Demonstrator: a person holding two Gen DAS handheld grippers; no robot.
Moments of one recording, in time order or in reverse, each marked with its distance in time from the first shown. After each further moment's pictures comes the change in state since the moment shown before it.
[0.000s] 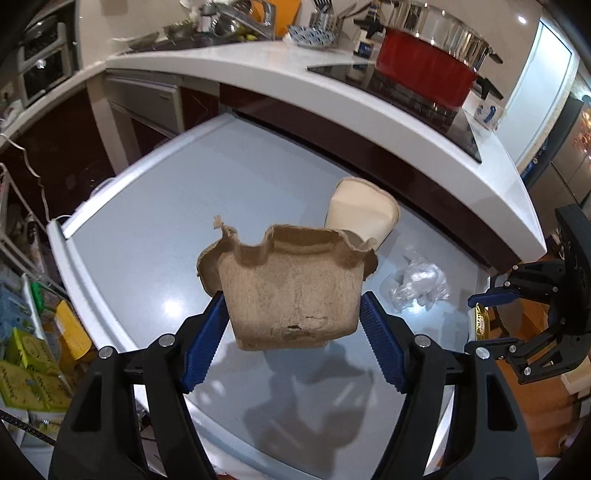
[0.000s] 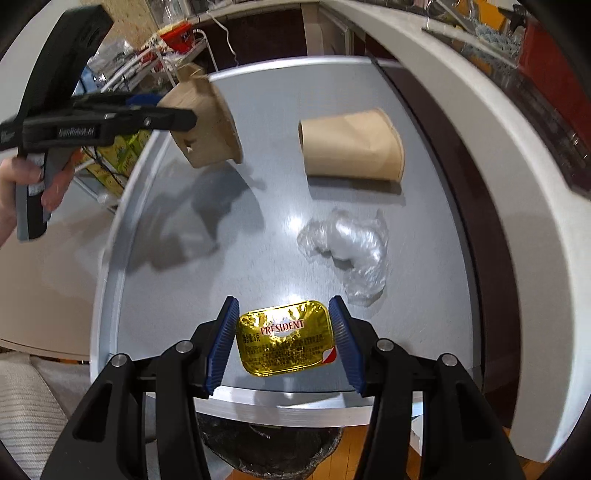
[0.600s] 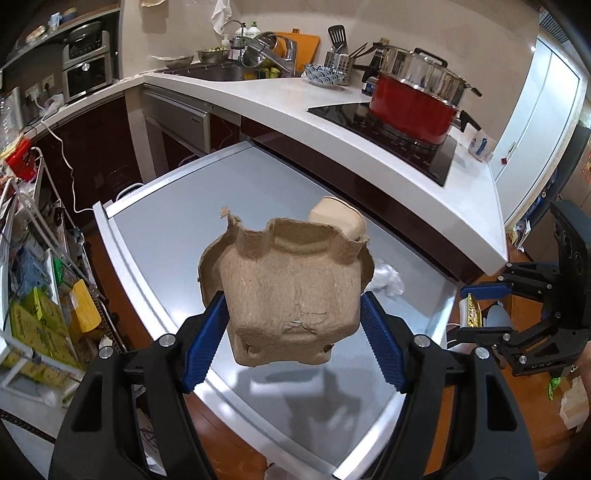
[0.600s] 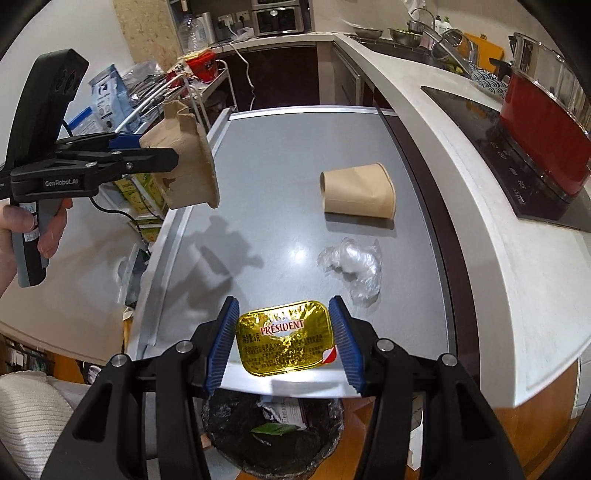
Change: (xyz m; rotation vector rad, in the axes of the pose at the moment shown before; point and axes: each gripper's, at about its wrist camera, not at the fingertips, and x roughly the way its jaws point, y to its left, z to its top) left arm -0.082 -0.044 -0.041 -0.092 -0.120 0.056; right arm -0.066 0.031 -0.025 -0.066 -0.111 -0.002
